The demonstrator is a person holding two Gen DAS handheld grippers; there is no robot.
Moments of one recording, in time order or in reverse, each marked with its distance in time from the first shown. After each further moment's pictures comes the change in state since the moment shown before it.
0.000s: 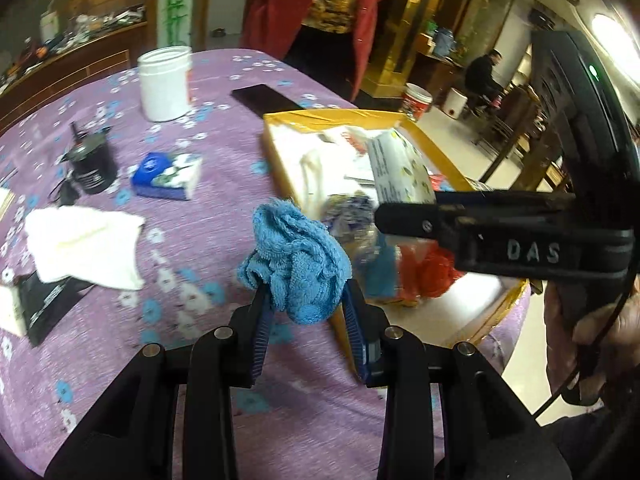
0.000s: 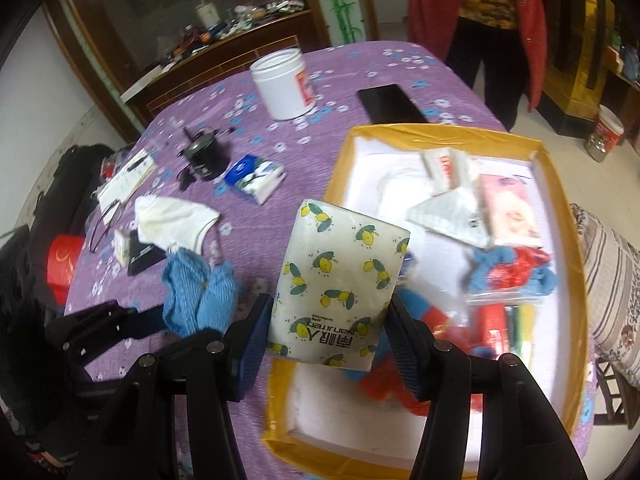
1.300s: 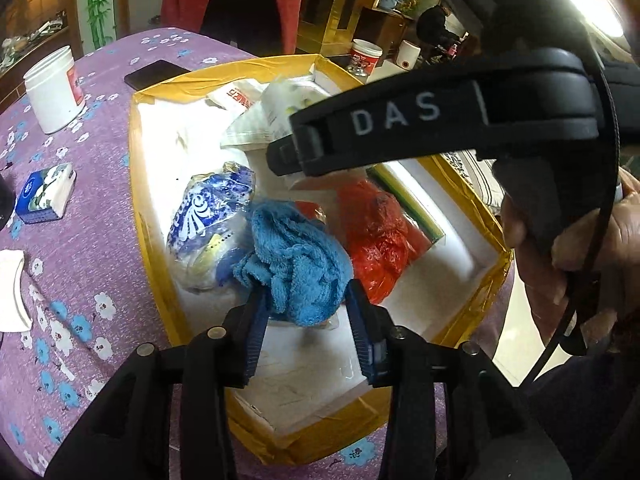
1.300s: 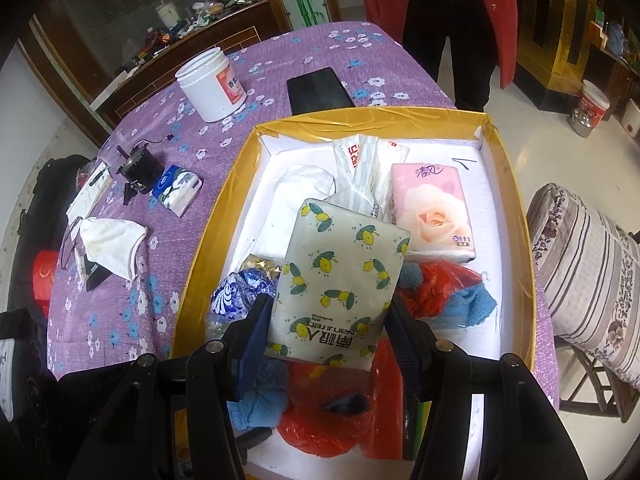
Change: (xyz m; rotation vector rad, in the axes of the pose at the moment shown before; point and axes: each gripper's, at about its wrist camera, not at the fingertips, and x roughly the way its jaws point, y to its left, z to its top) left arm 0.067 -0.080 0.001 0.152 0.126 -0.112; right arm 0.027 -0.076 0.019 0.051 0.083 -0.032
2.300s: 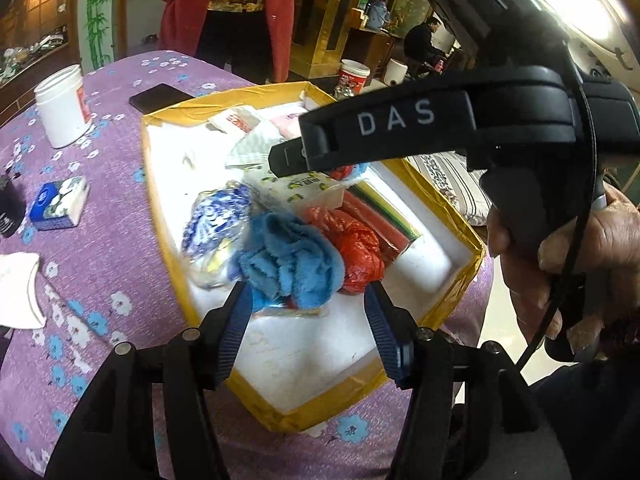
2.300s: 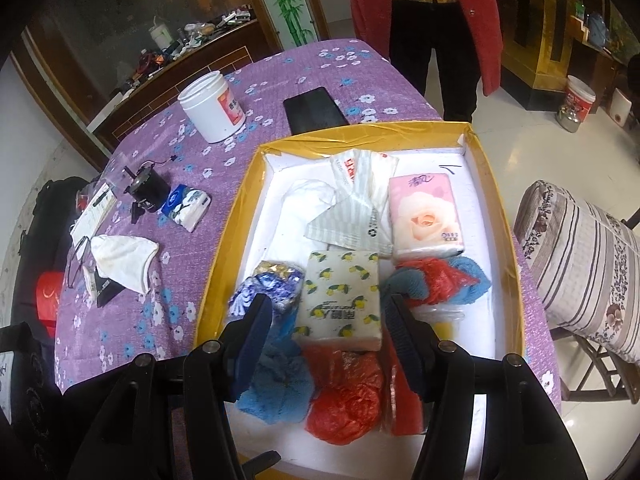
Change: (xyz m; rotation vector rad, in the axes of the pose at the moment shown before) left arm -0.031 0.005 -0.012 0.015 -0.087 -0.029; right arm -0.026 0.011 -0.011 0.052 -0.074 -0.008
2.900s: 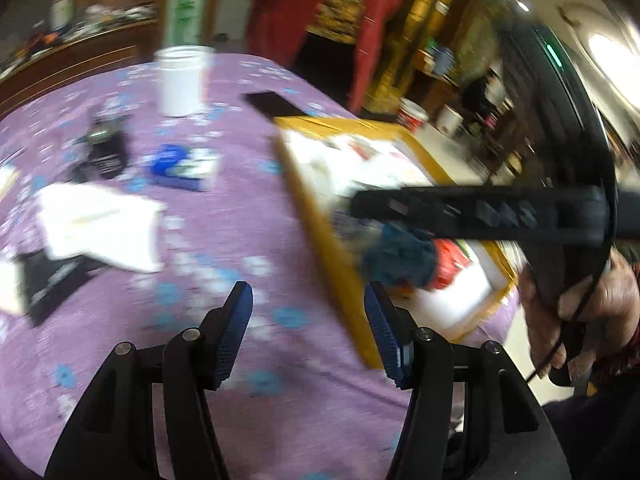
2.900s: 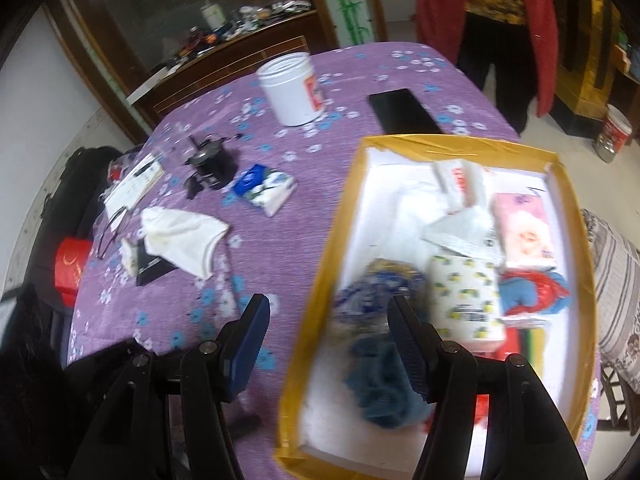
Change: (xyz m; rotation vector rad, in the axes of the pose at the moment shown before) left arm -0.080 0.095 -0.037 -0.251 -0.110 0.122; right arm 0.007 0.087 -0.006 -0.142 0.013 0.099
